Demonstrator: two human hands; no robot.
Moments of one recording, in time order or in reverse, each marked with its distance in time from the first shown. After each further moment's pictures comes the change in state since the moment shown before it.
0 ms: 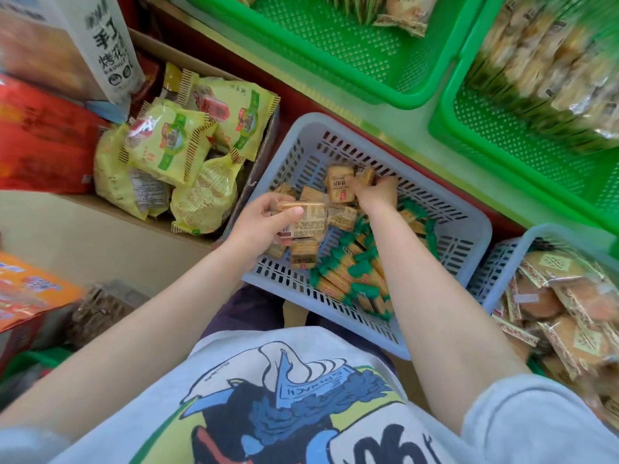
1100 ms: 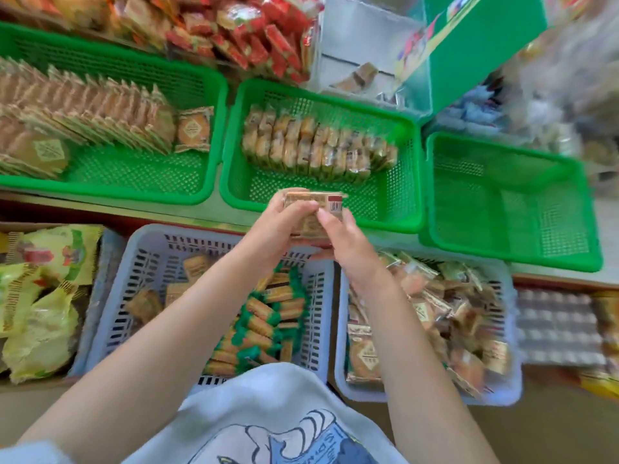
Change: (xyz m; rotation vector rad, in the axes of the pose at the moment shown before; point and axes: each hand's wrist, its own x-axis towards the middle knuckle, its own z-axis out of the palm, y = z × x) left_hand -0.048 0.132 0.283 -0.063 -0.547 0.238; right_hand -0.111 0.029 -0.284 0.521 -0.168 -0.350
